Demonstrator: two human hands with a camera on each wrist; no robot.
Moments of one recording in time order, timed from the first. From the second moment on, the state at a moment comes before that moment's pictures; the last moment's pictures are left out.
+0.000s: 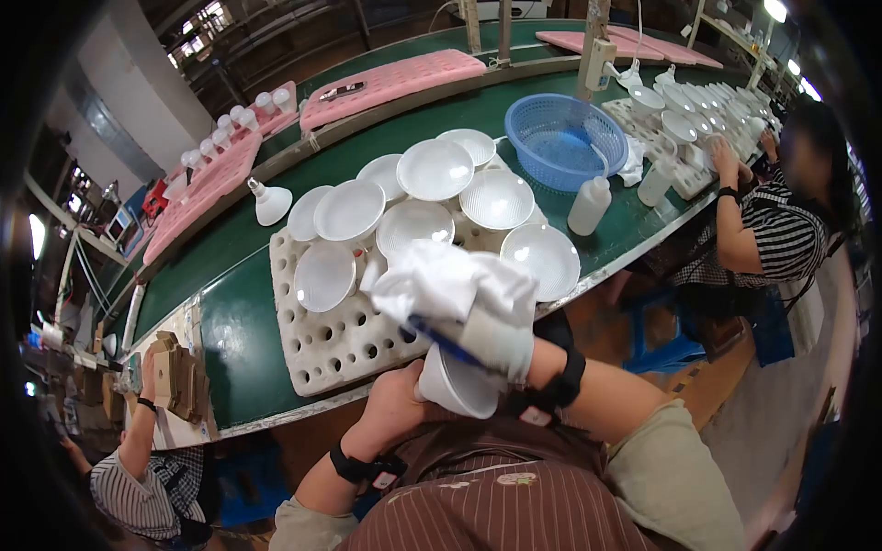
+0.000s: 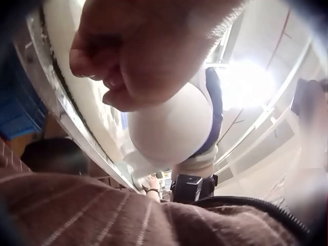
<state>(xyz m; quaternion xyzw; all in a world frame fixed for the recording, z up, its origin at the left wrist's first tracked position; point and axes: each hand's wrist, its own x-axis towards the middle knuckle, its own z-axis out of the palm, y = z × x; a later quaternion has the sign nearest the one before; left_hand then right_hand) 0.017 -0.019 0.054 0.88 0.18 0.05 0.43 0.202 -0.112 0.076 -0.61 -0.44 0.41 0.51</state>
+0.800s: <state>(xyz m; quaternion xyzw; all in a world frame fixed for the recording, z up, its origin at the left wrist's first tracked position) 0.024 -0.002 0.038 0.82 0.11 0.12 0.54 0.202 -0.164 0.111 -0.59 -0.73 0.16 0.31</state>
